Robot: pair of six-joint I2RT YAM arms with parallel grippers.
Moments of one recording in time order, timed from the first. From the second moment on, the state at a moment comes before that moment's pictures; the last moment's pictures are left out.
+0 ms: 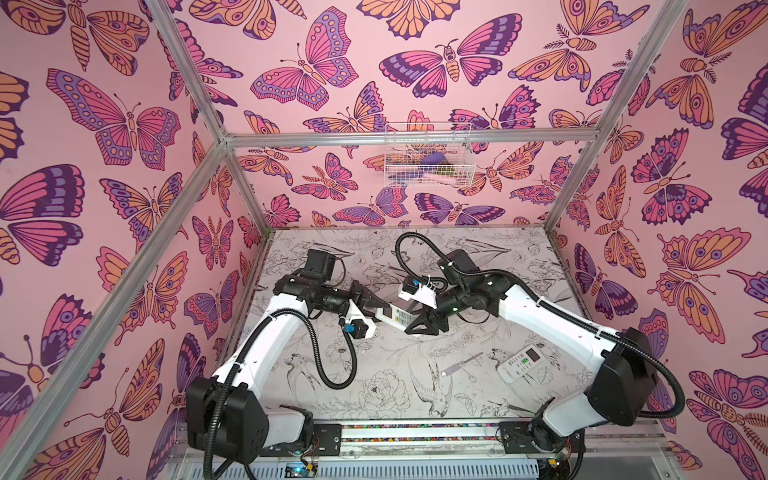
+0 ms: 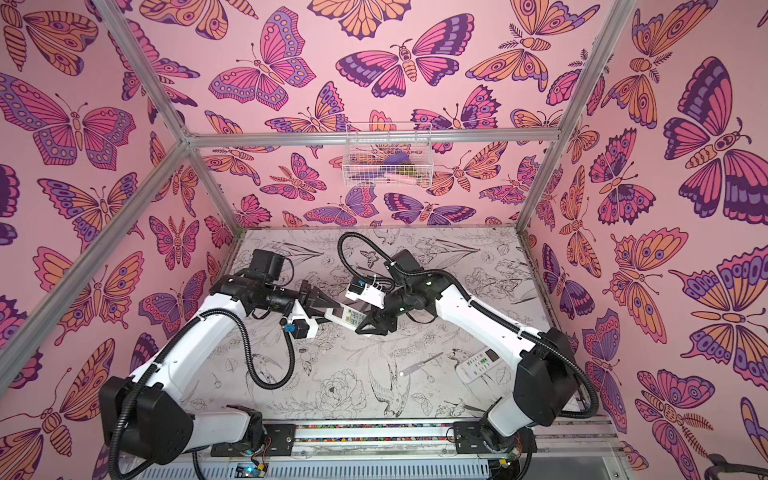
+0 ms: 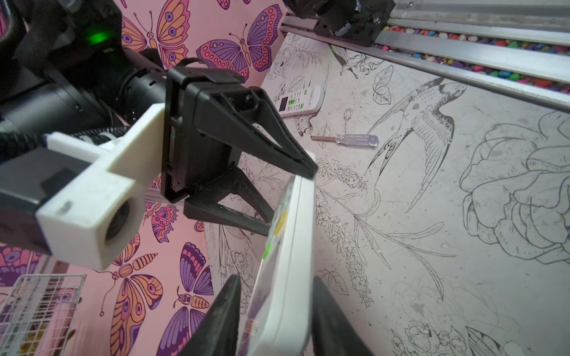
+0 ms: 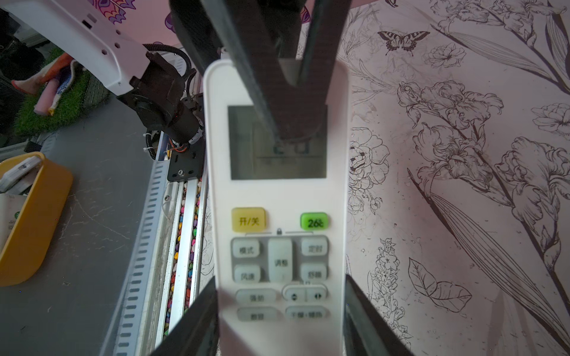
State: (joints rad) left arm -0.25 1.33 1.15 -0.91 1.08 2.09; right arm 0.71 1.54 1.29 -0.68 -0.72 -0.45
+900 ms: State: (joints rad) left arm -0.24 1.31 1.11 -0.90 1.03 2.09; right arm 0.73 1.37 1.19 -0.63 -0.62 -0.44
